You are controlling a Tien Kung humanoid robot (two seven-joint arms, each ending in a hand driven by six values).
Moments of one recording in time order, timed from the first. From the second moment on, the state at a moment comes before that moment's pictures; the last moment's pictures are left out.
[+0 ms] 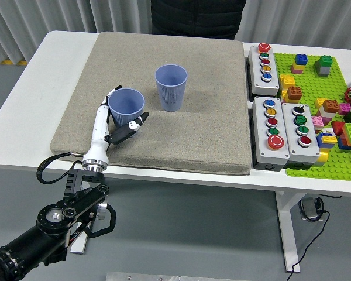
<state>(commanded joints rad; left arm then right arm) -0.42 0.04 -0.85 -0.86 1.03 0.57 -0.54 0.17 -0.08 1.88 0.20 -1.80 -0.06 -0.22</state>
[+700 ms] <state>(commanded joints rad) -0.38 0.05 -0.90 -0.89 1.10 0.55 -0.52 0.16 -0.08 1.89 0.20 -1.81 -0.06 -0.22</state>
